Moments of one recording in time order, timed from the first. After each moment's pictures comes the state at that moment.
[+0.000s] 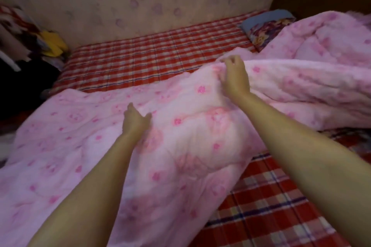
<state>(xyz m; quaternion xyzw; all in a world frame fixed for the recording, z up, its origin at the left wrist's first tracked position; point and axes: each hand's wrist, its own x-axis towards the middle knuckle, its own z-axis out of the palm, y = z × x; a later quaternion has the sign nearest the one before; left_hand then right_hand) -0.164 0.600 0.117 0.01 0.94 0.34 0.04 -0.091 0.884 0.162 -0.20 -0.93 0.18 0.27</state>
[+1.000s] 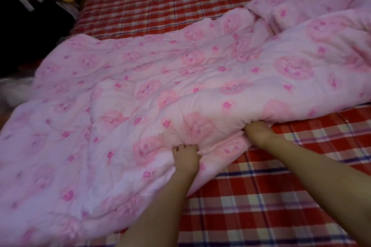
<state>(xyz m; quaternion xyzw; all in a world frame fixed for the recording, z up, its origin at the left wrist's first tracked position) 0.051 0.595 -0.097 0.22 0.97 0.00 0.13 0.074 0.841 -0.093 -0.05 -0.99 0.06 -0.14</state>
